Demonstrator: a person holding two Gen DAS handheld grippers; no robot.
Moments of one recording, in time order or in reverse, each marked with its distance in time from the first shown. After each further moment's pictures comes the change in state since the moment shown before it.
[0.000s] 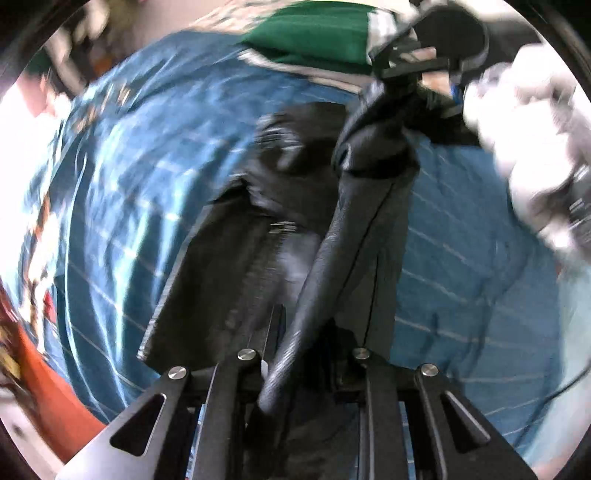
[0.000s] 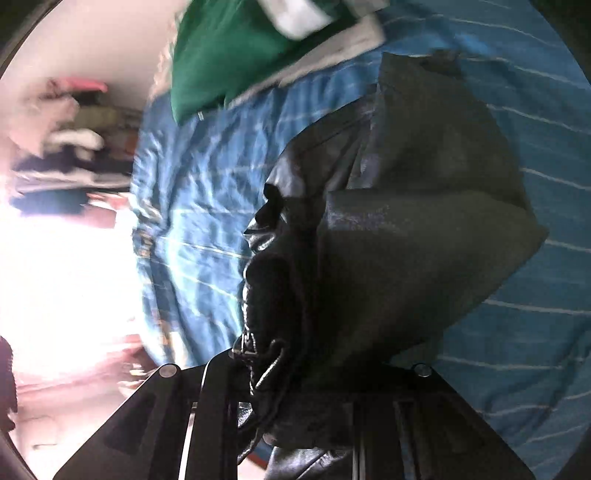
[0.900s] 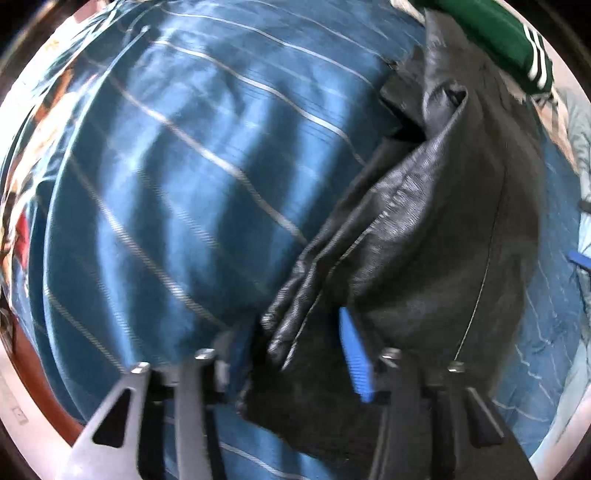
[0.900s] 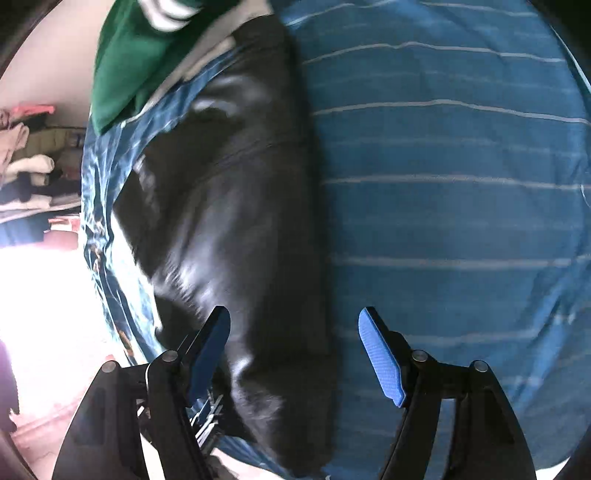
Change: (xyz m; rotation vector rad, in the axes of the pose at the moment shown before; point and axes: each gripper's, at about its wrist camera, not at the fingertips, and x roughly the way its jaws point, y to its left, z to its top) left arm 0.102 0.115 -0.014 -0.222 0.142 0.059; right arm -0.013 -0.152 -0.011 0.154 0.000 -0.014
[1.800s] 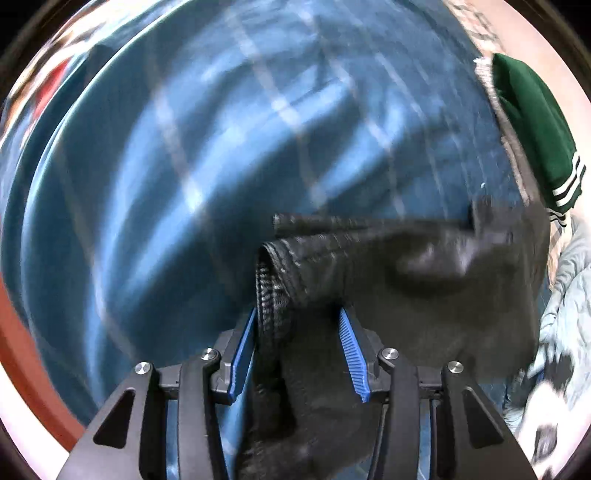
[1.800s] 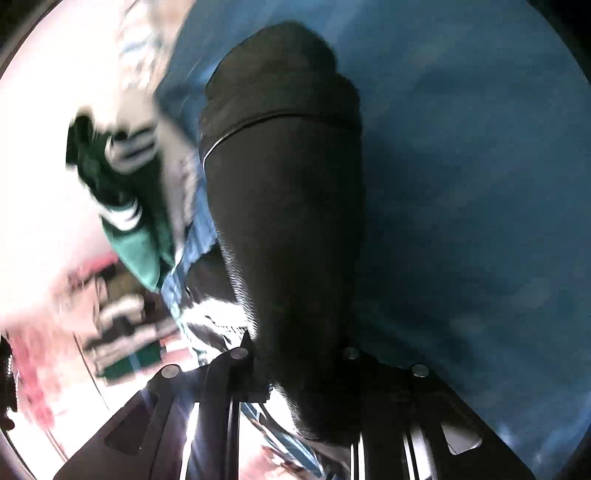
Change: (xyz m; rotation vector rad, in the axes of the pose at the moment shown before) left arm -0.020 0.033 0.004 -0.415 0.037 -0.142; right arm -0.013 -0.126 0.003 0.595 -0.191 0.440
